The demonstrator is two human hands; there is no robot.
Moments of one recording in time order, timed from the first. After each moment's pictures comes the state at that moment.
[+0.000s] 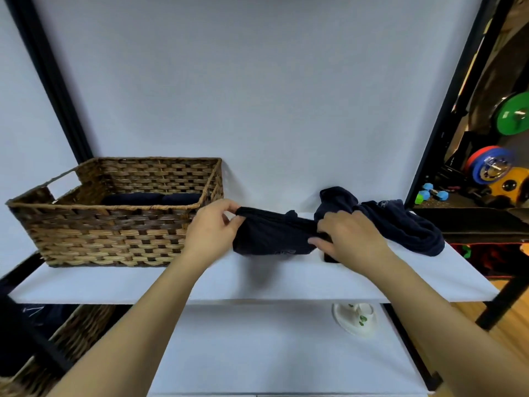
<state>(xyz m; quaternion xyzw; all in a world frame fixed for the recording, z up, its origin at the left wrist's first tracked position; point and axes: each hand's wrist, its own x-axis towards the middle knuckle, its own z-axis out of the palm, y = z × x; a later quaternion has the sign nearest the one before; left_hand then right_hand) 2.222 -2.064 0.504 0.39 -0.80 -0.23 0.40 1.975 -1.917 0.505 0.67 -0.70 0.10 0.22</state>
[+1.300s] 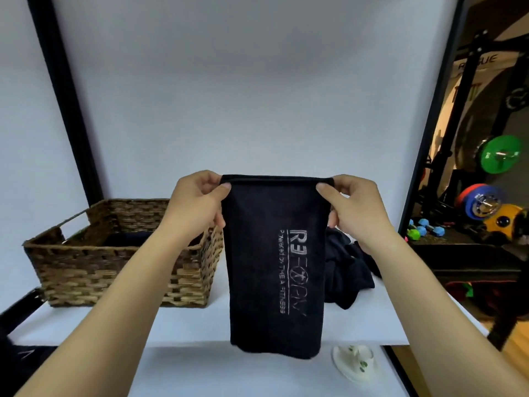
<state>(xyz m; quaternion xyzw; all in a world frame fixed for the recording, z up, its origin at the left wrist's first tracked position) 2.236 -2.033 0.650 0.34 -0.71 -0.37 0.49 1.994 -1.913 0.640 0.49 -0.61 0.62 -0.08</state>
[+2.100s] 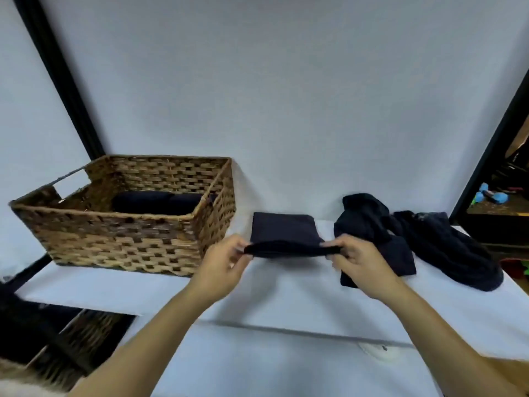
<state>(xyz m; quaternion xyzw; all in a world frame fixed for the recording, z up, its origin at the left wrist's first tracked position) 2.206 -2.081 0.441 0.35 -0.81 -0.34 0.33 1.912 -1.969 0.439 0.56 -0.63 0.45 -0.27</state>
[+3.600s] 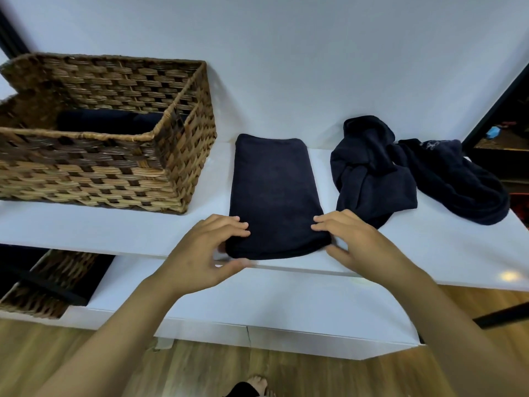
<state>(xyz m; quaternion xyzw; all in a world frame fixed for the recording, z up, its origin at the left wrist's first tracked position) 2.227 -2.054 0.366 0.28 -0.91 -0.22 0.21 1.911 -1.933 0.368 0.75 -0.61 0.24 -0.04</state>
